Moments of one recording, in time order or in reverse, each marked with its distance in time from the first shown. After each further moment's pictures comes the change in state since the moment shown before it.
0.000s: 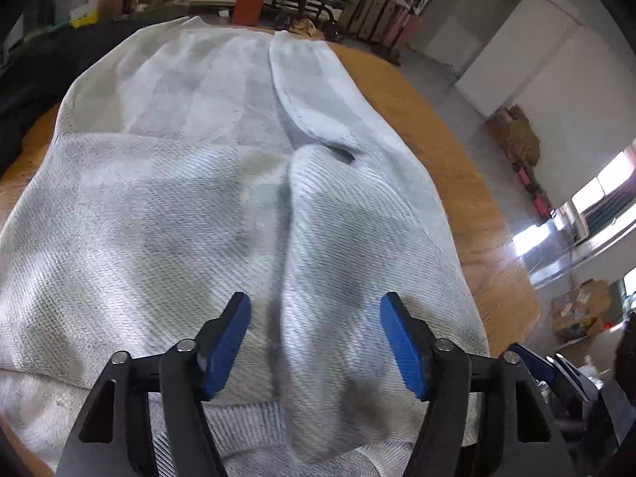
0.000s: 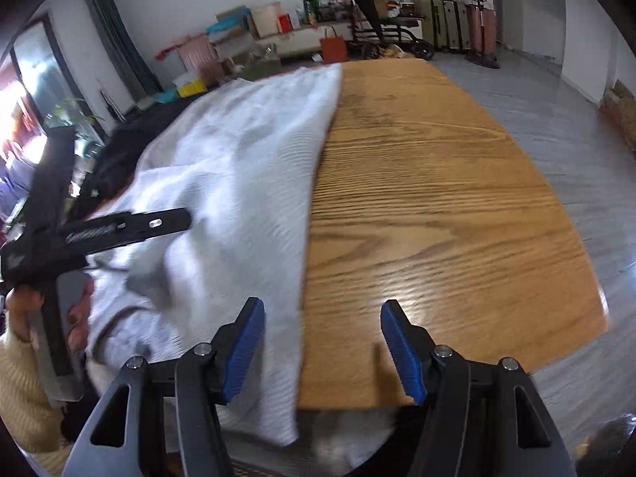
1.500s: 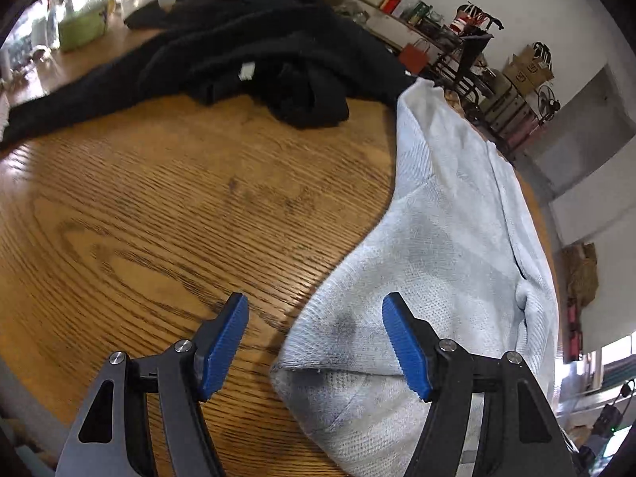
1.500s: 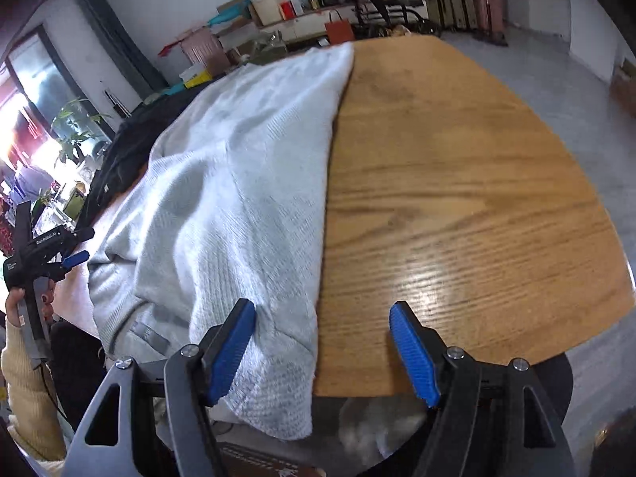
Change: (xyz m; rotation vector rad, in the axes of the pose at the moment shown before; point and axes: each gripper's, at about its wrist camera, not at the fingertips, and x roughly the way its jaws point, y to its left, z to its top) left arm -0.104 0.218 -0.051 -0.474 -0.138 0.187; right arm 0.018 -0.001 -0.007 0.035 0.082 0.043
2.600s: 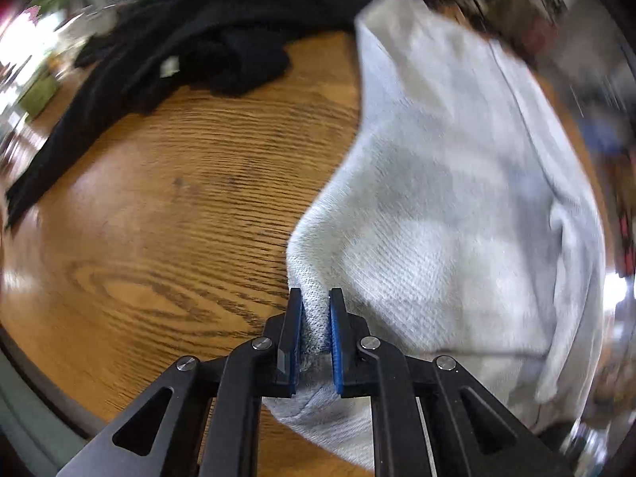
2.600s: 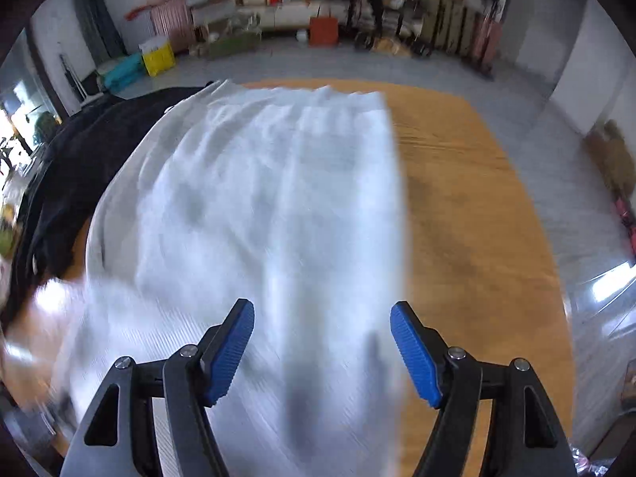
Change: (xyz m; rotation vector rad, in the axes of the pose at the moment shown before) left arm 0.029 -0.052 0.016 0.286 0.265 0.223; right arm 0.112 0.123 0.250 -0.064 0.128 -0.247
